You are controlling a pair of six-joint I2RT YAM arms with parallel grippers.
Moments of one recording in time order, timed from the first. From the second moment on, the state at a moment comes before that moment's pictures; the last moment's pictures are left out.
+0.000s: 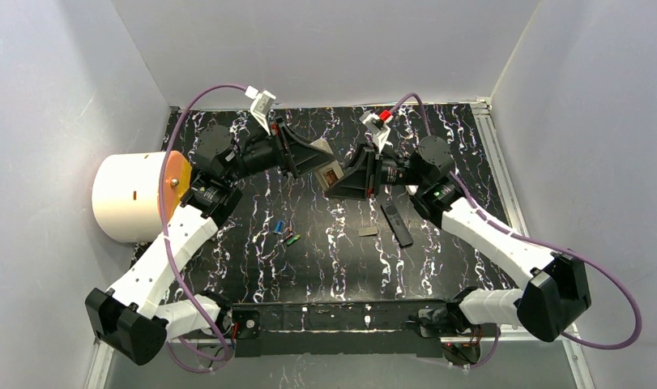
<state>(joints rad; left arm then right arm) -0.49 1.14 1.13 0.18 0.75 -0.76 0.66 1.24 0.99 0.50 -0.99 0.82</state>
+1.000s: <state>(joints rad) -0.48 0.93 1.14 -0.51 -0.17 -0.29 0.80 1.36 1.01 -0.03 -0.17 0.71</state>
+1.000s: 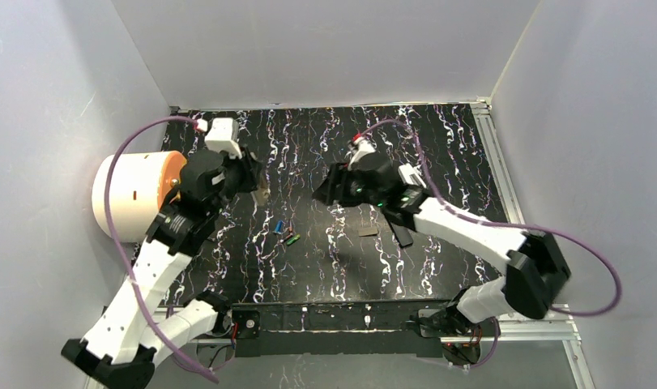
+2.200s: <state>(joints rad) -0.41 0.92 1.28 -0.84 -0.62 -0.28 1.05 2.10 1.61 -0.65 -0.30 -0.43</state>
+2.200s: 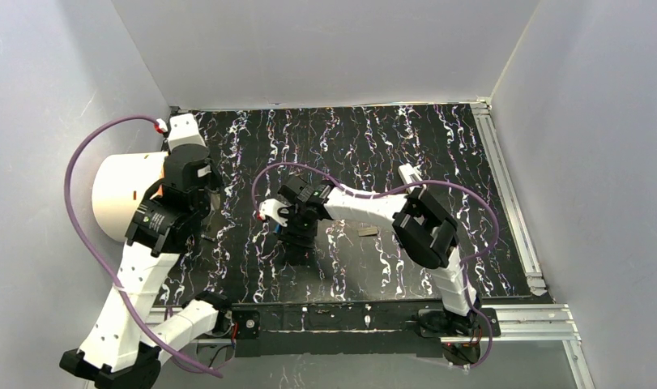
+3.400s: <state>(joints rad) -0.41 0.91 1.38 -0.85 -0.68 -0.21 1.16 2.17 1.68 -0.65 -0.16 -0.51</state>
